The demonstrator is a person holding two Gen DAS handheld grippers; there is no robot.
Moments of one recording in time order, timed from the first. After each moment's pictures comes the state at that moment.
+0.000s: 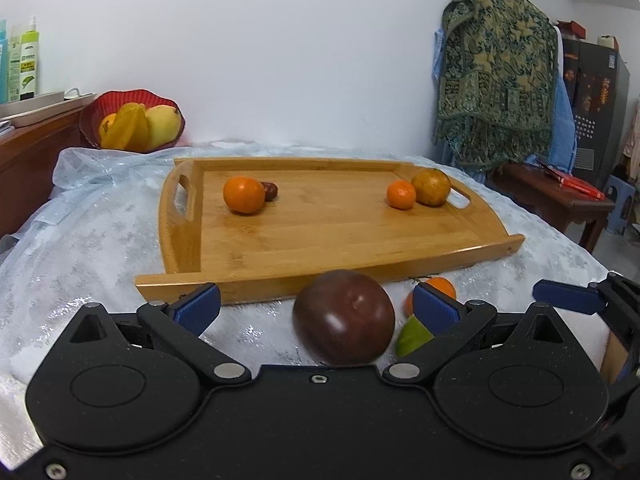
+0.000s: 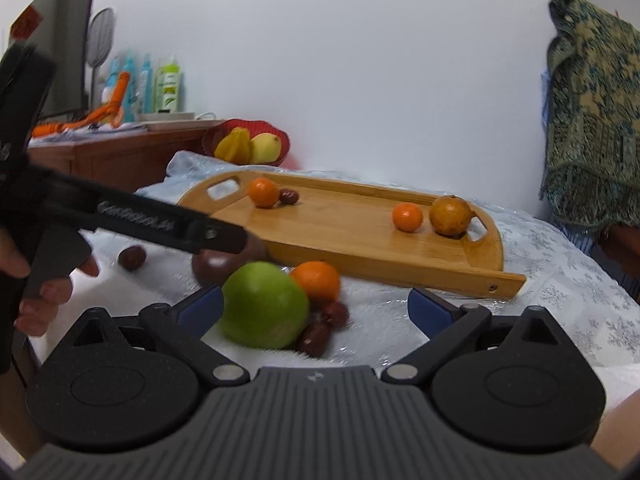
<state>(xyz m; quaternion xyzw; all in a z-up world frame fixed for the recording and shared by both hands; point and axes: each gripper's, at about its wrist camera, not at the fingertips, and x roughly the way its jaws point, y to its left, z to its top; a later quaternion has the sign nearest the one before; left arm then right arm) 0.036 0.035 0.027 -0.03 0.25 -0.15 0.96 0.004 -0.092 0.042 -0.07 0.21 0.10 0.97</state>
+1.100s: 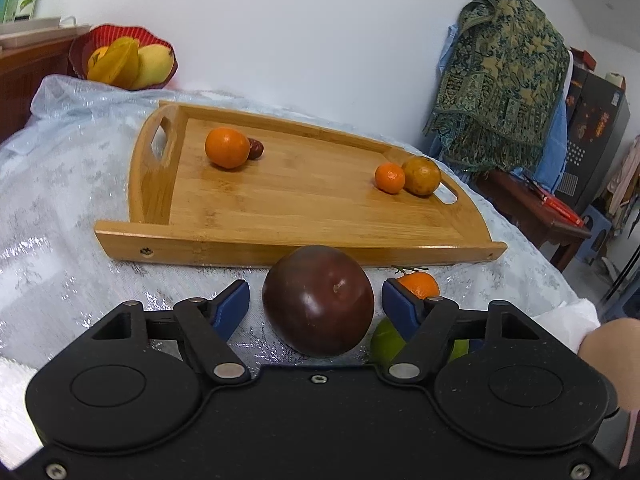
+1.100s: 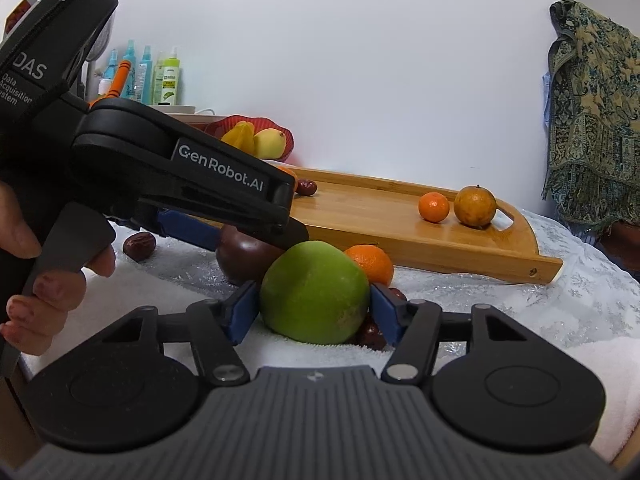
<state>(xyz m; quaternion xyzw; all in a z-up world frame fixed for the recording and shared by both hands) 0.059 0.039 0.012 -0.11 0.31 -0.17 0.93 0.007 -0.063 0.019 -0.06 0.20 0.09 0.97</state>
